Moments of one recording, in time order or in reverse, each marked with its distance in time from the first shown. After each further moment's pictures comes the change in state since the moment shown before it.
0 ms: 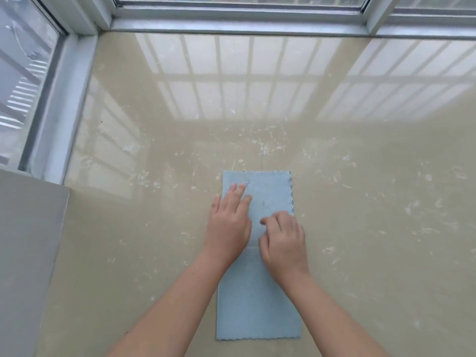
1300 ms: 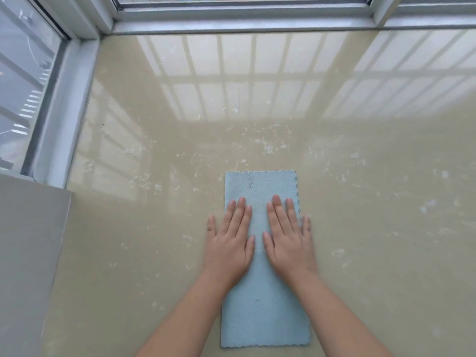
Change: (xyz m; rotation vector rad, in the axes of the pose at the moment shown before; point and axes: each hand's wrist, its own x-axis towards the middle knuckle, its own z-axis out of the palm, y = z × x) left_hand -0.046 -0.014 0.033 0.128 -0.120 -0.057; right_hand -0.017 0.031 0.037 -0.192 -0.192 -0.012
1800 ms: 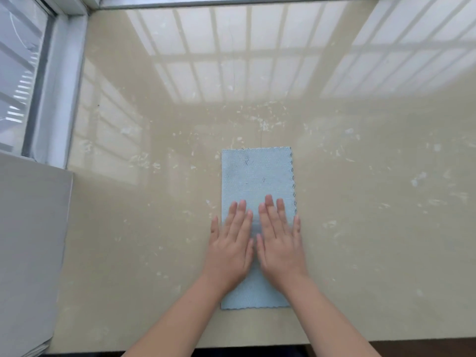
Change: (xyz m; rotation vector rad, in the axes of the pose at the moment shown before) left_hand -0.052 0.015 -0.013 -0.087 -0.017 0.099; right_hand -0.051 -0.026 -0.021 0.094 0.007 -0.022
